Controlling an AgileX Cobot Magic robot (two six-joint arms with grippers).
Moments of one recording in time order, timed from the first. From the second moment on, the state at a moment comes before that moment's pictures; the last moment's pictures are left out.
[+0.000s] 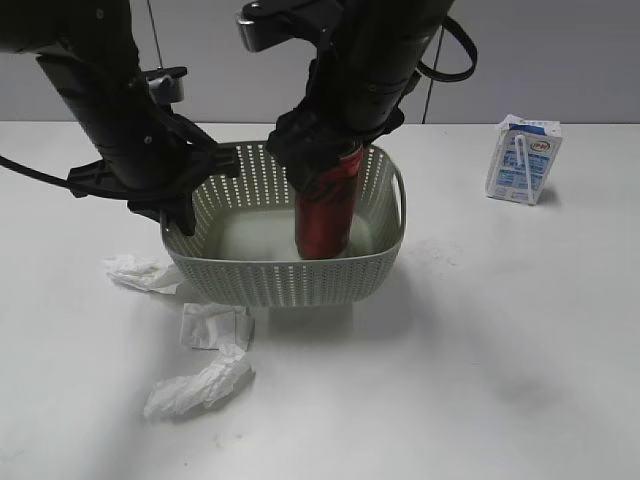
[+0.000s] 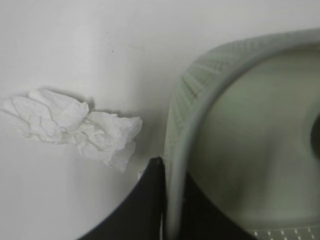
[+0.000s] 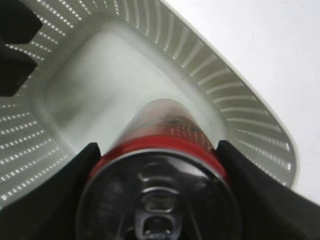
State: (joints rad) left arm -0.46 1.88 -1.36 -0.22 0.90 -0.32; right arm 0.69 1.95 -1.66 -0.01 0.93 -0.06
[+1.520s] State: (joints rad) left arm -0.46 1.89 -1.41 -0.25 0.90 -0.32; right arm 0.08 1.52 -1.46 0.11 1.17 -0.11
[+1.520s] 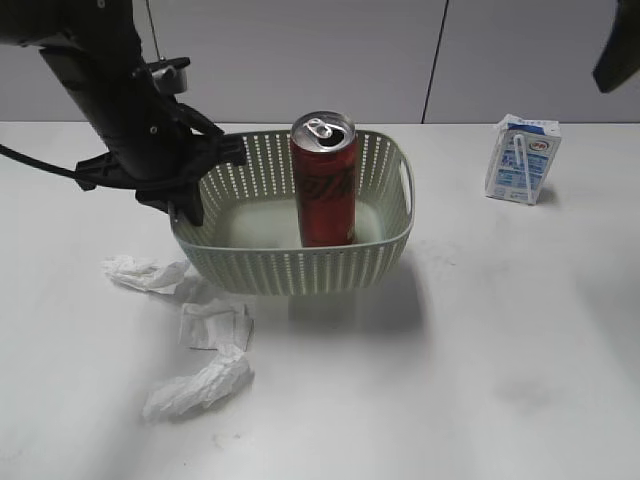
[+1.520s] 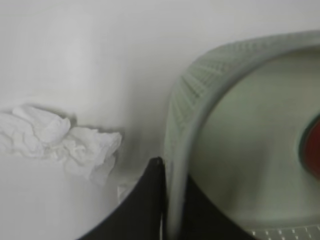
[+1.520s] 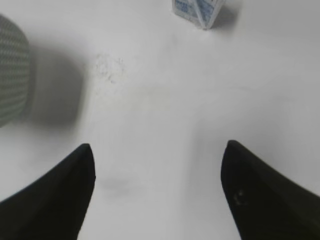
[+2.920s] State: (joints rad) left arm -0.37 2.02 -1.57 -0.24 0.95 -0.22; right arm 0.08 0.00 -0.42 0.14 0.95 -0.12
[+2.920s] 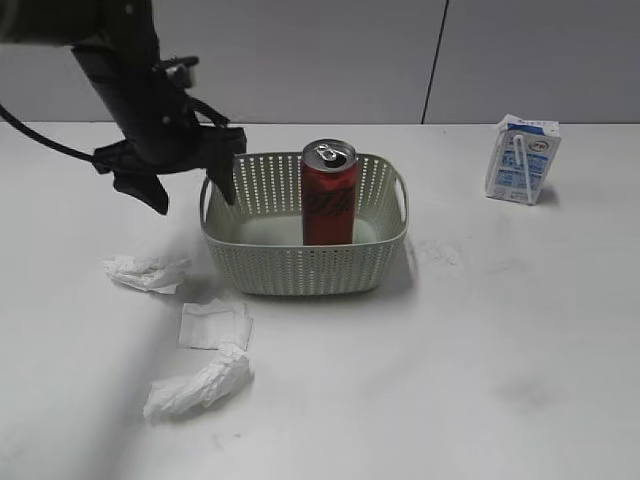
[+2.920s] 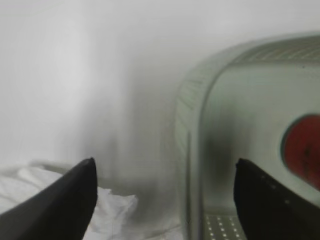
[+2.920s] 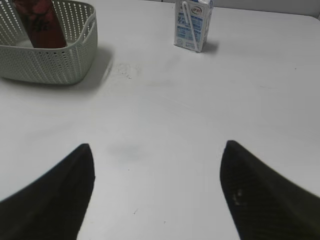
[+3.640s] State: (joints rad) left arm 0.03 1.61 -1.43 -0.12 1.21 0.07; right arm 0.08 0.00 -0.42 0.14 0.95 -0.12
